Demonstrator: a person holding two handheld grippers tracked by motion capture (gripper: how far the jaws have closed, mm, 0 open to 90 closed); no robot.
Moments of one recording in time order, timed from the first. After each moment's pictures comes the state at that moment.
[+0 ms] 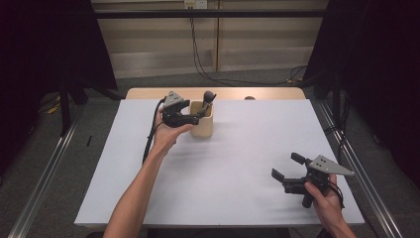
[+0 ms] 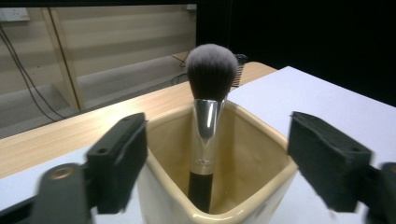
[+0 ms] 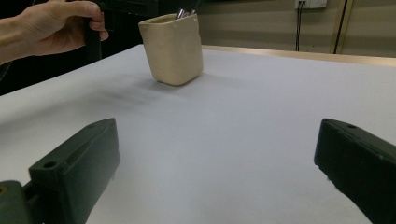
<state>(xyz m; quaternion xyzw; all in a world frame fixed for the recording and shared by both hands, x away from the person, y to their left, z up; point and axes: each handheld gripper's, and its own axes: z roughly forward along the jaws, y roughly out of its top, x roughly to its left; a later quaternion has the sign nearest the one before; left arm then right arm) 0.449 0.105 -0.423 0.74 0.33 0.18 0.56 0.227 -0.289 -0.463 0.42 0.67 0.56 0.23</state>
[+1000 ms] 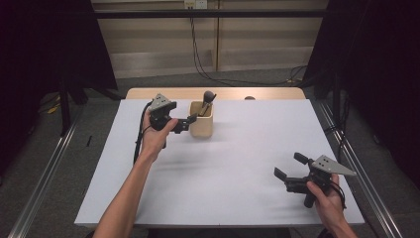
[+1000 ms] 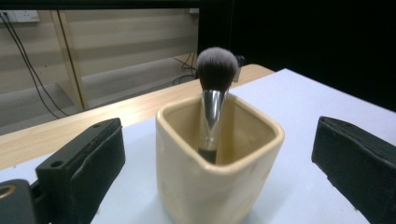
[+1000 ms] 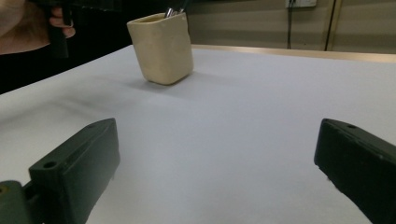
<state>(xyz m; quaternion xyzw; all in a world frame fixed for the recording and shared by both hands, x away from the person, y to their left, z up) 0.426 0.138 -0.412 0.74 0.33 0.18 0.56 0.227 -0.296 -0.465 0.44 0.67 0.56 0.24</state>
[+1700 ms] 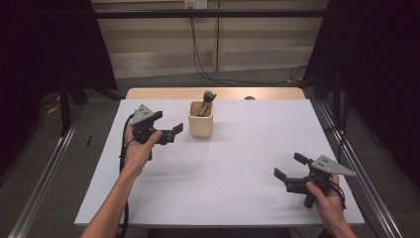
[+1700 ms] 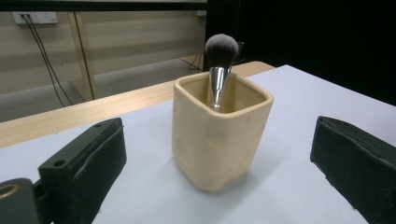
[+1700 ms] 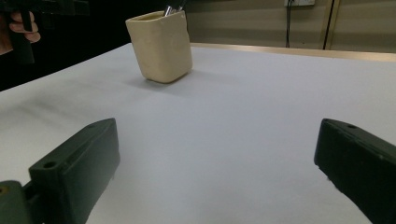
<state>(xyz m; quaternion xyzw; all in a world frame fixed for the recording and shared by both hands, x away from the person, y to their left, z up) 0.388 0.179 -0.413 0.73 0.34 0.19 0.56 0.226 -0.295 -0.466 0.44 0.67 0.55 0.24</state>
